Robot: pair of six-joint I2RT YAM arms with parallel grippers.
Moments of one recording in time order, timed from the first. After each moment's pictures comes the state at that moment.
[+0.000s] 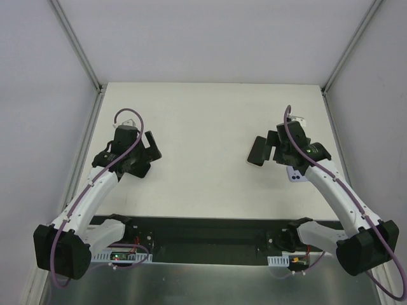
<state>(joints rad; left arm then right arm) -0.24 1.01 0.81 -0.63 -0.04 -0.60 0.39 1.11 1.01 -0.84 0.35 0.46</state>
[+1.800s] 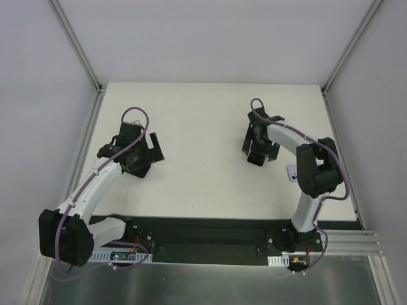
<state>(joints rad) -0.24 1.13 0.86 -0.69 0.03 -0.57 0.37 1.83 1.28 -0.78 0.26 0.64</state>
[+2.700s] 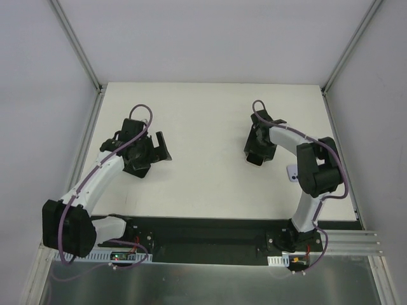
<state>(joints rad) -0.24 1.15 0.88 -0.69 0.17 -0.56 0.34 1.87 1.24 -0.68 0.17 0.63</state>
